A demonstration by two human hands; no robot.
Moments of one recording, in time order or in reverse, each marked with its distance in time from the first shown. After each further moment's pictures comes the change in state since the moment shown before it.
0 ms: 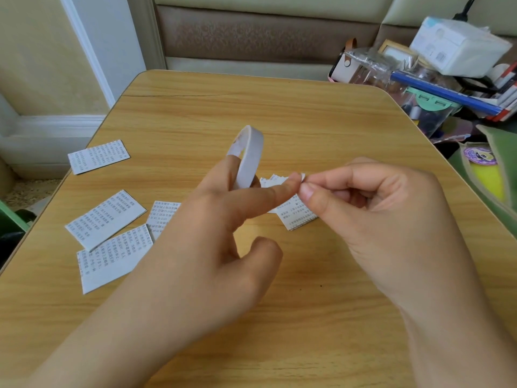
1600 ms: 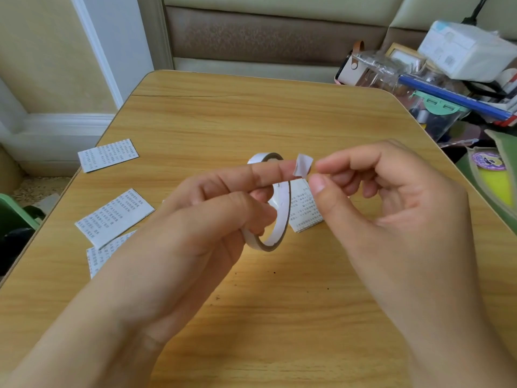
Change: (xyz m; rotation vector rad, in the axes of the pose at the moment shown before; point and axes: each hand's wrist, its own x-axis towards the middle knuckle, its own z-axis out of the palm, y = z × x) left_hand 0.010 0.000 -0.010 -0.943 -0.055 -0.322; right_hand -0.005 -0.010 0.007 -0.170 0.116 -0.237
